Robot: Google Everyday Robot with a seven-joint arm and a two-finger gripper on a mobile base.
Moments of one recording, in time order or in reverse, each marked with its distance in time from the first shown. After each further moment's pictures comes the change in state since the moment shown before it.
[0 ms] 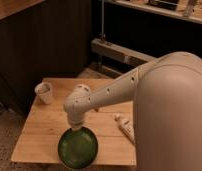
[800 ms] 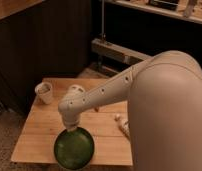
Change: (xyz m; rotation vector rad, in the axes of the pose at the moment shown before) arm -0.019 -0.006 0.006 0.005 -0.010 -0.051
